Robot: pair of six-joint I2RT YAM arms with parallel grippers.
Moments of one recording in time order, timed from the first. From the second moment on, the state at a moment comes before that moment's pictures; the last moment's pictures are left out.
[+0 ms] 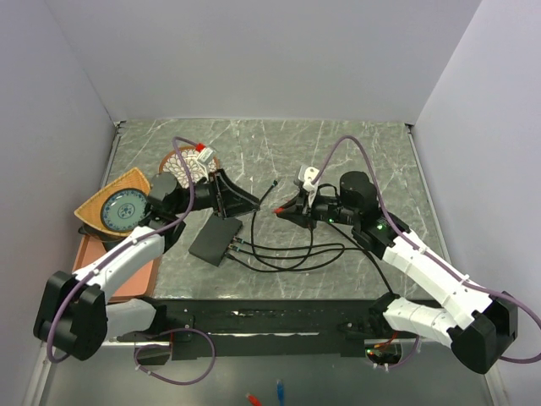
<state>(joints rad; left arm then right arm) -0.41 1.17 0.69 0.68 0.97 -0.95 0.63 1.03 0.88 -0.12 -0.61 -0.20</state>
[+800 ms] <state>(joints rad) -0.42 1.31 0.69 0.93 1.06 -1.16 0.68 1.06 0.88 0.07 -0.73 -0.19</state>
